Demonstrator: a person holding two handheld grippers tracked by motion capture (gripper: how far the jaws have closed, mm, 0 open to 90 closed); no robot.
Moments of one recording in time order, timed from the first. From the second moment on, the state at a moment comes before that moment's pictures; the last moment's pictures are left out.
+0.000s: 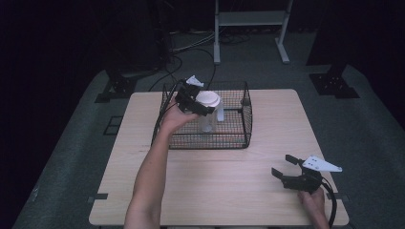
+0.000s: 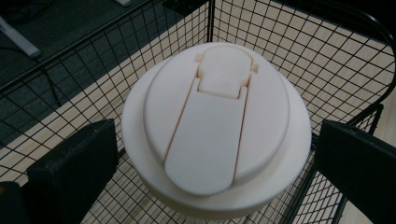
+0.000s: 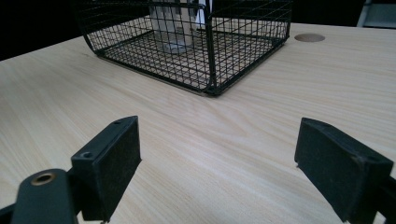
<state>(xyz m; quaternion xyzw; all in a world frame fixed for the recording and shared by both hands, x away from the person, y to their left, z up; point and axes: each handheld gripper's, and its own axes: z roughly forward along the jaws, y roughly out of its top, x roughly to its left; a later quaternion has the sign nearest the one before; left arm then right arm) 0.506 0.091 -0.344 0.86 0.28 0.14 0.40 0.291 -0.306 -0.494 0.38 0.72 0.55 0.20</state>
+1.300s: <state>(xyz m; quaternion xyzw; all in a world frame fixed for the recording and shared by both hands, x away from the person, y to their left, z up) 0.454 0.143 -0.337 0.86 0.26 0.15 0.40 0.290 -0.303 -0.495 0.39 0.73 0.53 0.20</state>
